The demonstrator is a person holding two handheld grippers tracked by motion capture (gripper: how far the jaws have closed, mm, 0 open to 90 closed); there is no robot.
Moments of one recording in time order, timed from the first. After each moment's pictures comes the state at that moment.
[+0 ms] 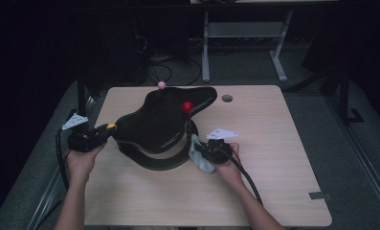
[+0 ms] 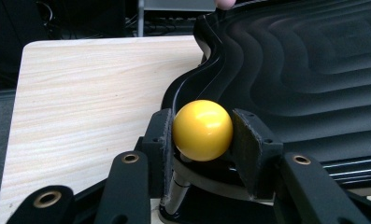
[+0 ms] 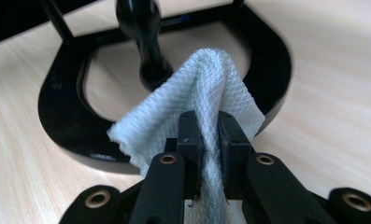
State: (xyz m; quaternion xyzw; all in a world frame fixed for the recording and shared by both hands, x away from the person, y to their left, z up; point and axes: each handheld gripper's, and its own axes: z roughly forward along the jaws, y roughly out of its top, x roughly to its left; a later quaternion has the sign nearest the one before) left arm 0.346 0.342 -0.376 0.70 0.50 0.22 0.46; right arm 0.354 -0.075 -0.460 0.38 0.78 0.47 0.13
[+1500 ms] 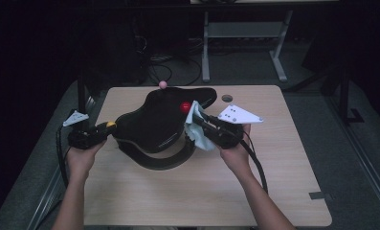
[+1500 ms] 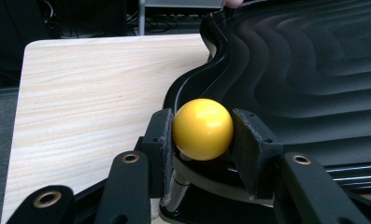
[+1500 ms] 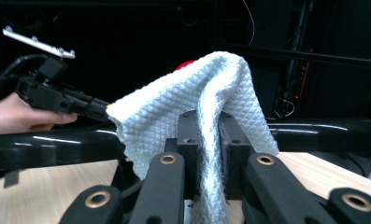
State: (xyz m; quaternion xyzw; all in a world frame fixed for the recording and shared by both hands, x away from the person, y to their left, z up) left arm 0.354 0.344 -0.376 0.70 0.50 0.22 0.46; right arm 0.322 -0.087 -0.327 0.29 0.70 0.61 0.22
